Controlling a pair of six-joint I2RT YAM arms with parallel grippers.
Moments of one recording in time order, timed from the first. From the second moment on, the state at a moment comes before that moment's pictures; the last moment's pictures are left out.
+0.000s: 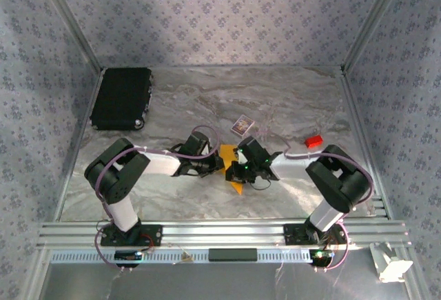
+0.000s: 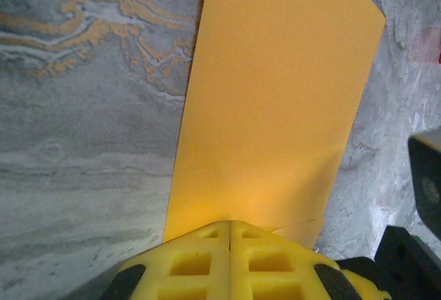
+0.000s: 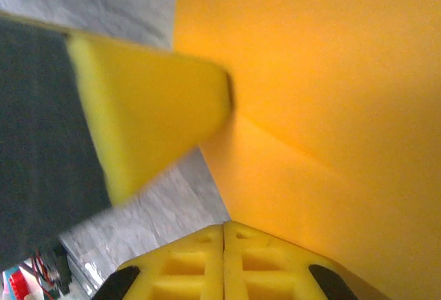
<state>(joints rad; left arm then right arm) -0.75 1.74 0.69 0.21 0.40 -1.07 0.75 1.60 0.62 0.01 -0.46 0.83</state>
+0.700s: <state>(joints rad) -0.73 1.74 0.68 0.22 0.41 -1.07 0.75 1.65 0.73 -0.01 -0.48 0.83</state>
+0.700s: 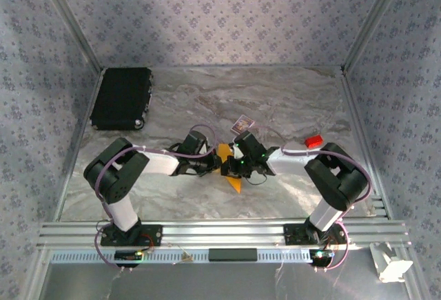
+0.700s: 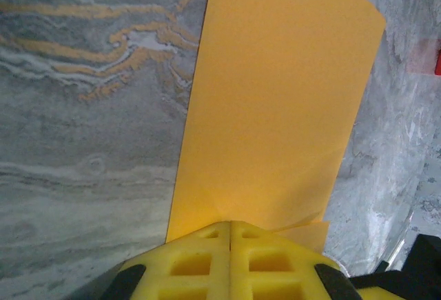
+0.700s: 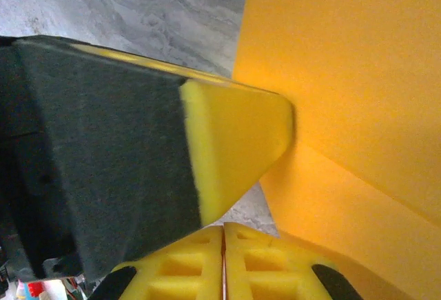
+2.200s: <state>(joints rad) -0.82 1.66 0.57 0.32 0.21 -1.28 0.72 1.49 0.57 -0.05 -0.53 0.78</state>
